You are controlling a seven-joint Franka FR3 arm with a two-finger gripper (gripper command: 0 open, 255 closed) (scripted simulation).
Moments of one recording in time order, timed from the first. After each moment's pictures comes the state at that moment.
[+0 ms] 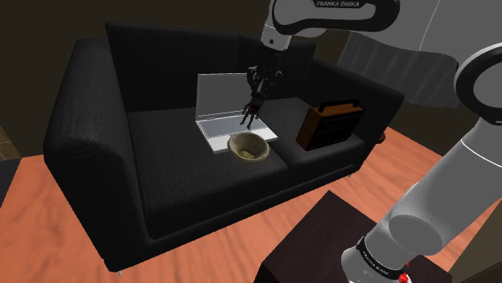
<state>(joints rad) -0.11 -0.03 0.14 -1.74 0.06 1.79 0.36</state>
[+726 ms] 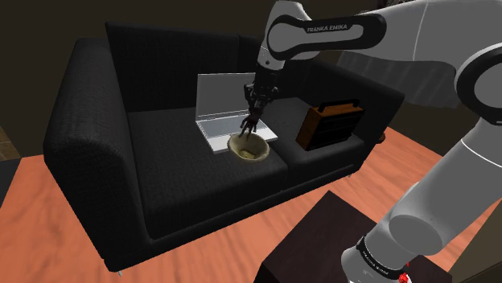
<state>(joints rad) -0.11 -0.03 0.14 -1.89 0.06 1.94 0.35</state>
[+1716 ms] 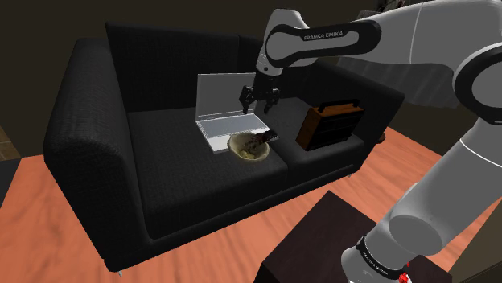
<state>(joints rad) -0.11 -0.02 0.14 -1.93 0.06 1.99 0.35</state>
